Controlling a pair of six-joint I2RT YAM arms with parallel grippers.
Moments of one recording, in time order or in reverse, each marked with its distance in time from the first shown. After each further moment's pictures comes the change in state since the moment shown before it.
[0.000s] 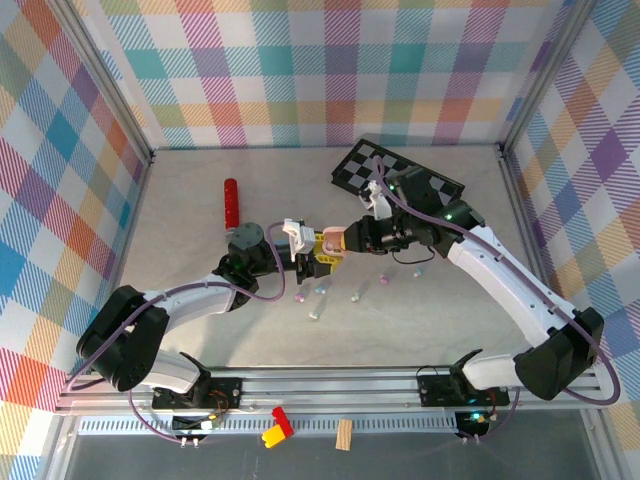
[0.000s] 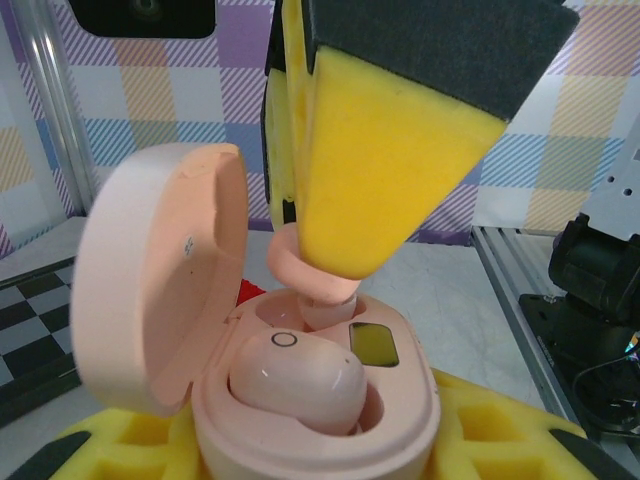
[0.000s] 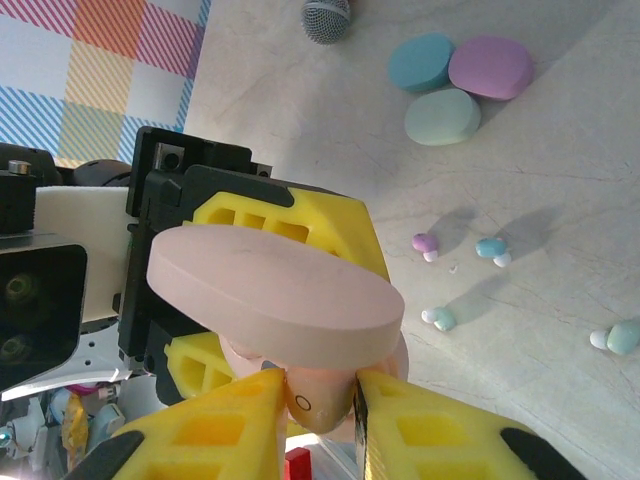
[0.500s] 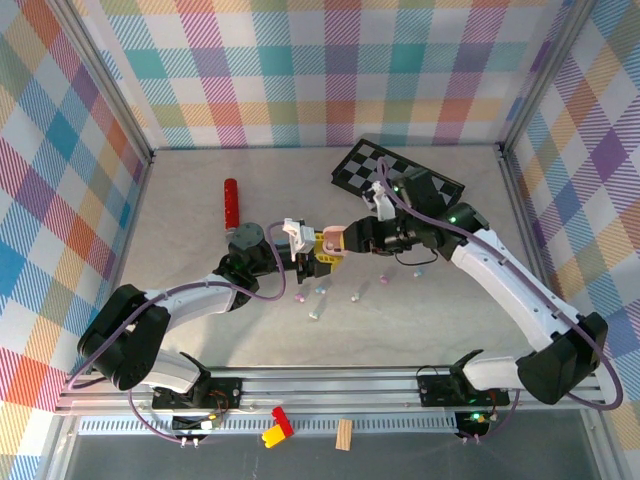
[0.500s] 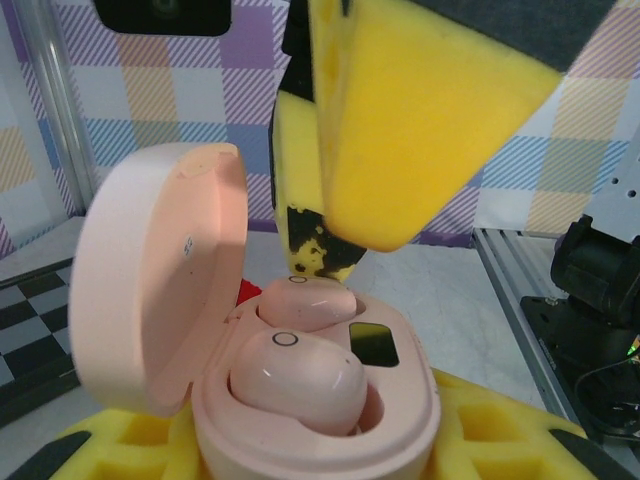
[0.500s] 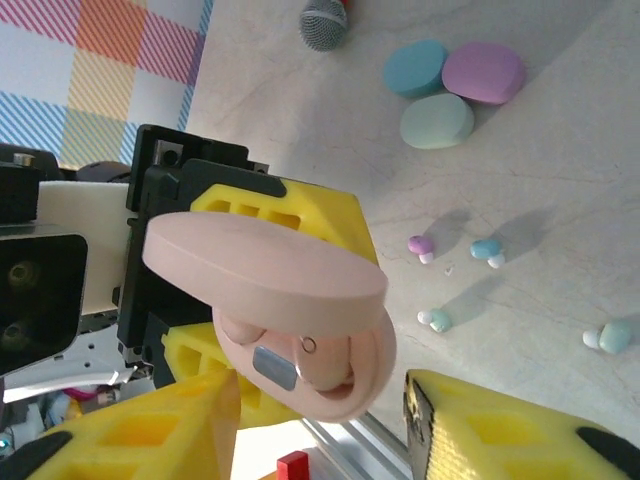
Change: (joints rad) left arm 0.000 0.009 0.000 0.023 -0.003 -0.009; right arm -0.014 -0.039 -0.030 0.012 0.005 0.003
